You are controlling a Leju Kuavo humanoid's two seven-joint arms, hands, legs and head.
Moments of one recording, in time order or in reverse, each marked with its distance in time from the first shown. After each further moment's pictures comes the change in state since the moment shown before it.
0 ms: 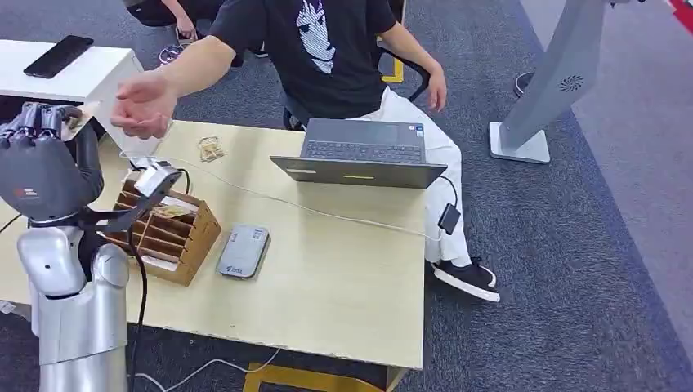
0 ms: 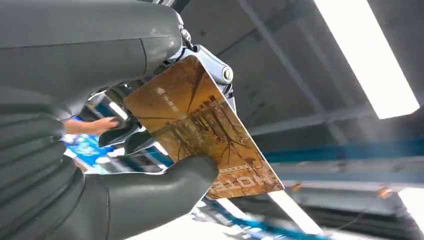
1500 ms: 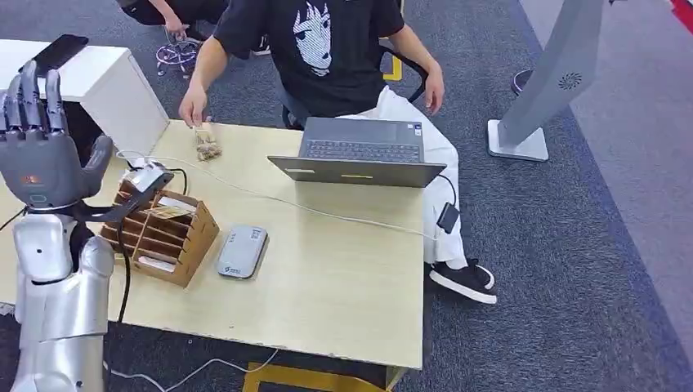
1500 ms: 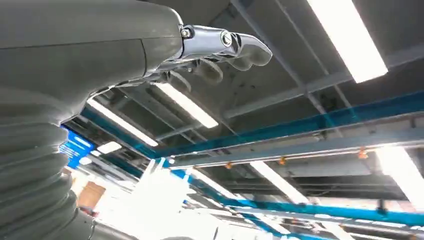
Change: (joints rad) left arm -0.050 0.084 0.000 0.159 0.100 0.000 -0.103; right arm -0.001 0.009 -0.025 0.000 0.021 0.000 0.011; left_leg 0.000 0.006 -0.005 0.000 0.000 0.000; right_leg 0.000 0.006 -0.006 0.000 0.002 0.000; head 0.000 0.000
